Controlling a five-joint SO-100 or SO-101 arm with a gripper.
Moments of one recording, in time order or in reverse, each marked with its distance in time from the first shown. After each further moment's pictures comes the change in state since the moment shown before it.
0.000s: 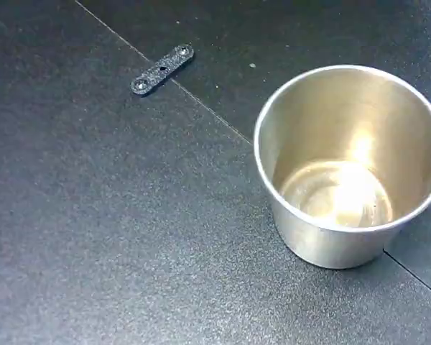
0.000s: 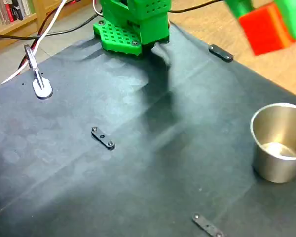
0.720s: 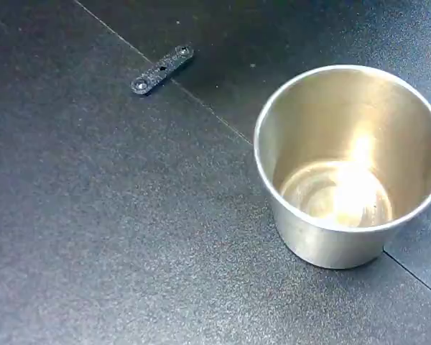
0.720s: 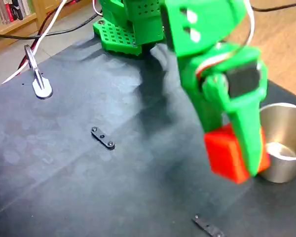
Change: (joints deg) arm 10.8 -32.3 -22.9 0.2 -3.6
